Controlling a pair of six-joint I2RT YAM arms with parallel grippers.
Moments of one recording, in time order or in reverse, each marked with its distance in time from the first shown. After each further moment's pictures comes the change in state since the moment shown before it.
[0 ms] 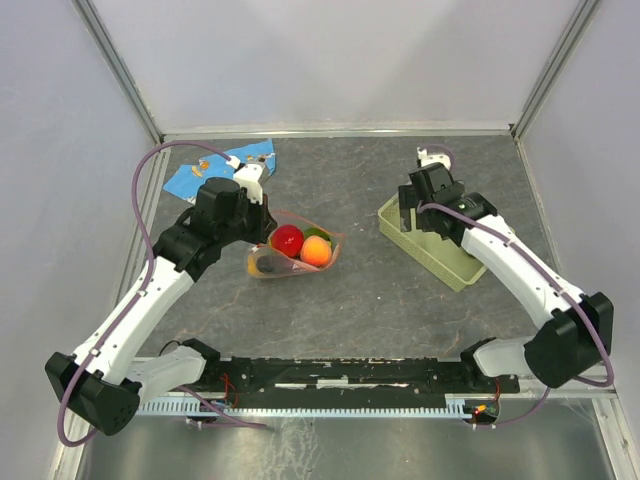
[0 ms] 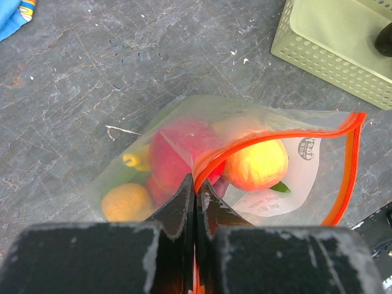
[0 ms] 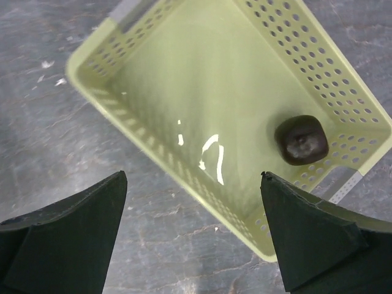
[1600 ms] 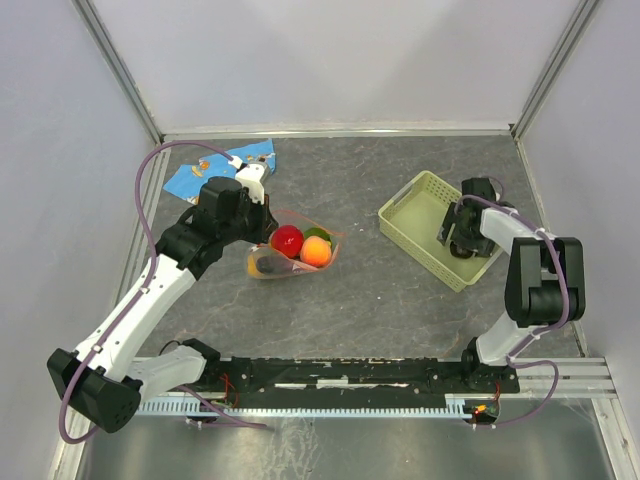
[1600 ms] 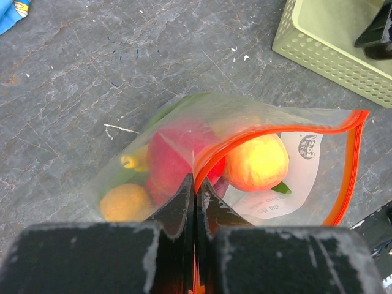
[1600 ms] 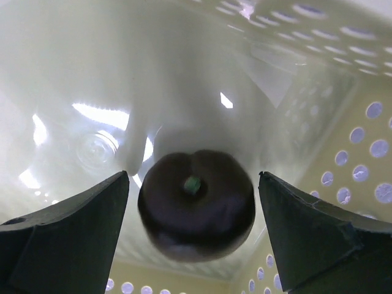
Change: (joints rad) left arm 0.000 0.016 0.000 0.001 0.005 0.000; right arm -0.513 0.336 -0.220 0.279 -0.211 0.115
